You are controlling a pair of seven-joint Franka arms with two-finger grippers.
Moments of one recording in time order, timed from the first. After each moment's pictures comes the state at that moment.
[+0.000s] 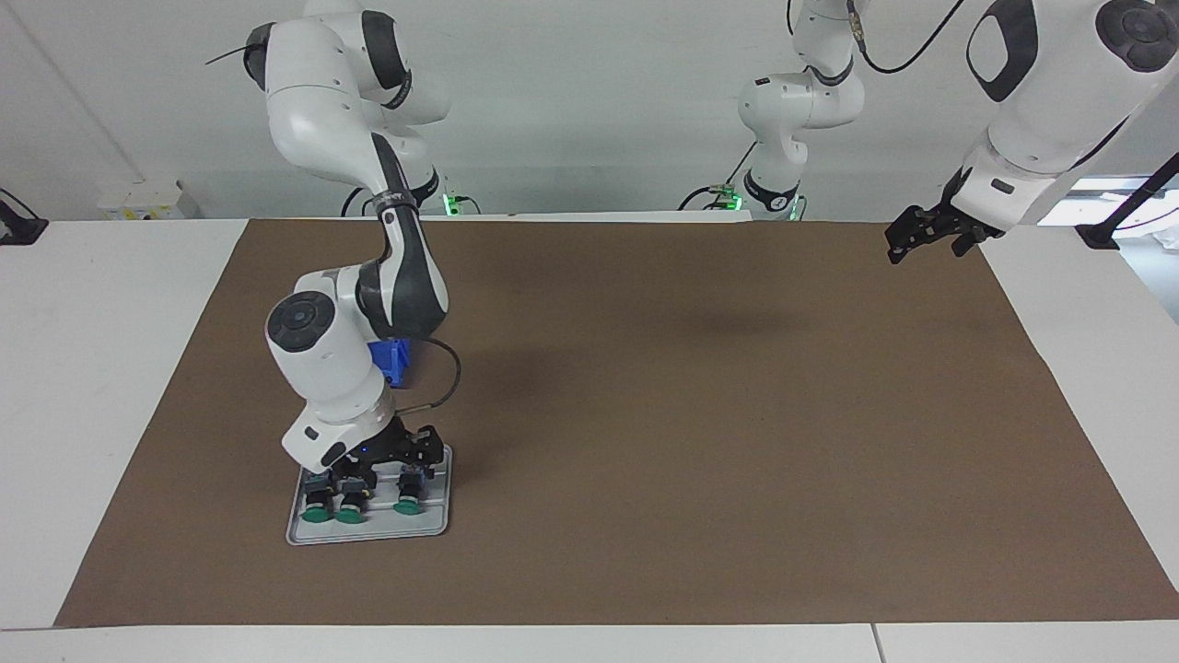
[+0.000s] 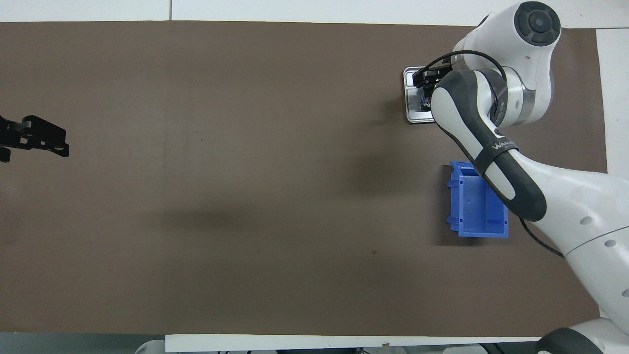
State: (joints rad) left arm -0.03 0.00 -0.08 -1.60 0.03 1.45 -0.10; right arm 0.05 0.59 0.09 -1.50 0.00 2.23 0.01
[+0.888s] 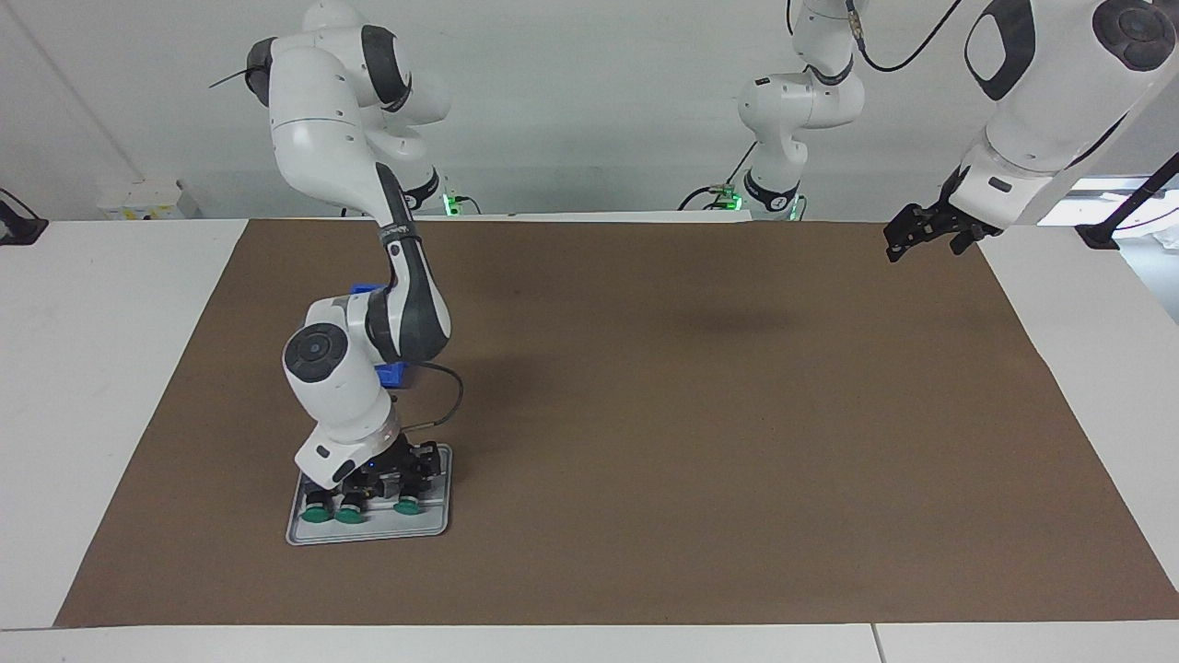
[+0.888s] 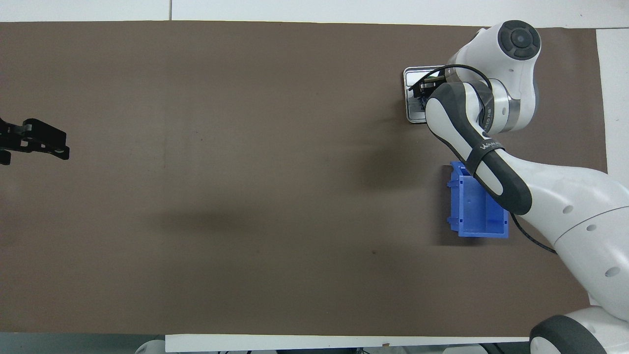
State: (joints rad) left arm -0.03 -0.01 -0.08 -1.62 0.03 1.45 -0.10; right arm 0.04 0.63 0.09 -1.54 -0.03 2.27 0.01
